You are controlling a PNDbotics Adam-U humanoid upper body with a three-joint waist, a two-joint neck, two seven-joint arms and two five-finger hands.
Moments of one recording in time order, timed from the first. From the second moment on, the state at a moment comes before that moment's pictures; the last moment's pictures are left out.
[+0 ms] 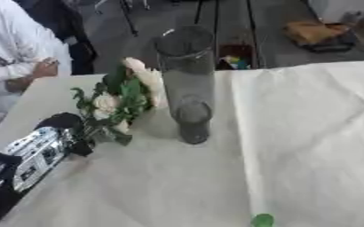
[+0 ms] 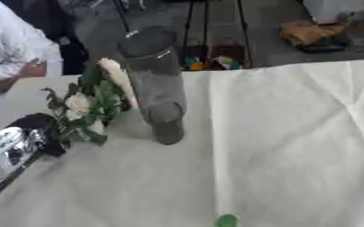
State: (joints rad) left arm -0.83 0.72 -0.49 -1.18 -0.78 0.66 -0.44; right arm -0.39 -0.36 -0.10 -1.98 0.40 -0.43 -0.59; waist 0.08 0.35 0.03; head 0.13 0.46
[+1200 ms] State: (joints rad) left arm -0.84 0.70 -0.48 -1.16 -0.77 0.67 -0.37; right arm -0.39 -0.36 -0.10 -1.98 0.39 -0.43 -0.59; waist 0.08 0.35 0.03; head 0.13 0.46
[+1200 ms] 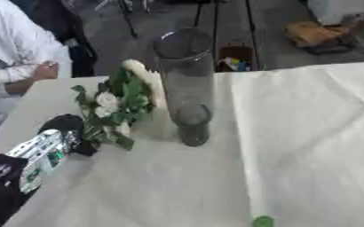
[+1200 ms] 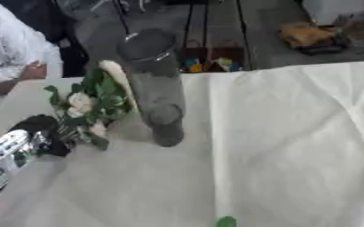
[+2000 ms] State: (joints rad) left arm -0.82 0.70 -0.42 -1.27 -0.75 0.73 -0.18; right arm -0.38 -0.36 -0.10 -1.98 0.39 -0.42 -0.58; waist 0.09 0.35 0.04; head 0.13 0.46
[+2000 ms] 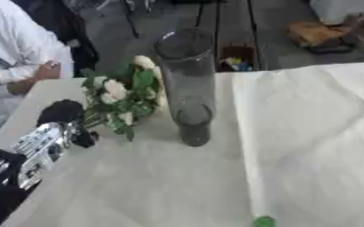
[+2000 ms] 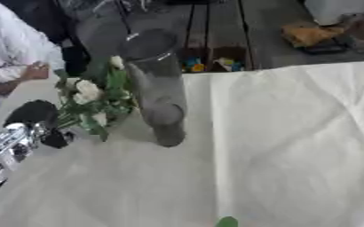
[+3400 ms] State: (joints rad) left arm -0.76 0.70 -0.32 -1.34 -0.56 0.84 0.13; right arm -0.38 -0.35 -0.10 -1.98 0.39 -0.42 -0.58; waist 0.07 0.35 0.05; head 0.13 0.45
